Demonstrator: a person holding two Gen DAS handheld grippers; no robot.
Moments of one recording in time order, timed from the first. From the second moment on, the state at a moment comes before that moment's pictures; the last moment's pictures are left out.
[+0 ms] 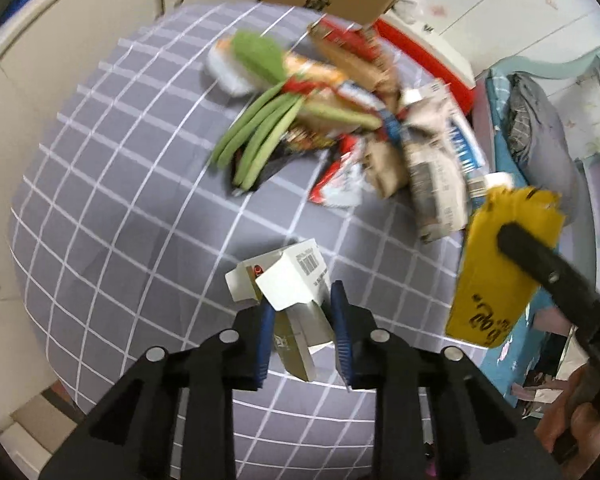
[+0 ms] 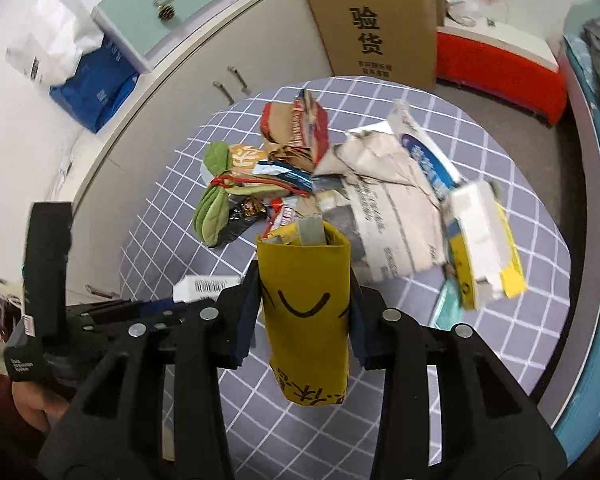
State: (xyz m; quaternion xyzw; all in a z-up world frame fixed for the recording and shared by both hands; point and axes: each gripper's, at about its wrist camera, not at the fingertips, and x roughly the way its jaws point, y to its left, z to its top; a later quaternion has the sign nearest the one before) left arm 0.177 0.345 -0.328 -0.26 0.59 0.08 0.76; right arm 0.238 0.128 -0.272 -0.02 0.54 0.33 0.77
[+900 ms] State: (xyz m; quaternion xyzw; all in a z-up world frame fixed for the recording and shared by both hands) left arm 0.315 0.007 -0.212 -0.11 0.52 -0.16 0.83; right arm 0.302 -0.226 -0.218 0.12 0.44 0.13 0.88
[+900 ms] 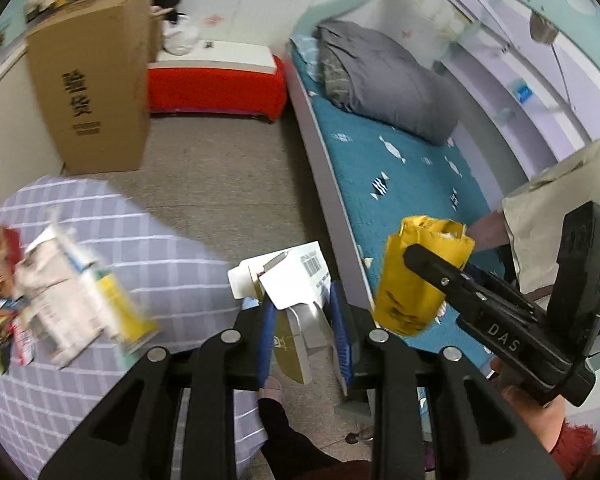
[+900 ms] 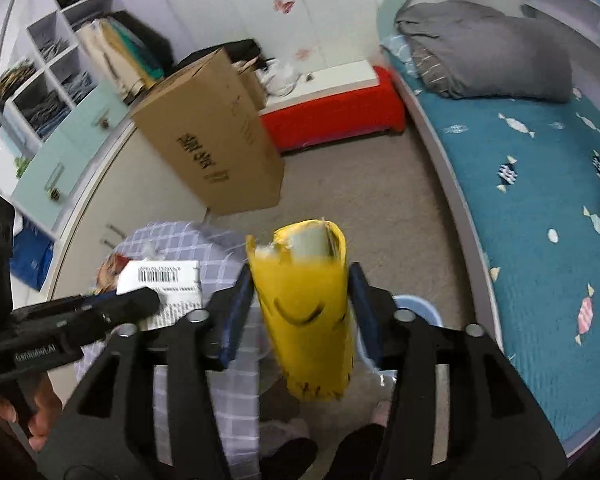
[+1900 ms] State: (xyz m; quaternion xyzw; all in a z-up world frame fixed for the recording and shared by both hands) left arm 0.366 -0.152 -0.244 -0.03 0.55 -0.19 0.81; right arm 0.294 -0.369 -0.224 0.15 0.43 0.07 0.89
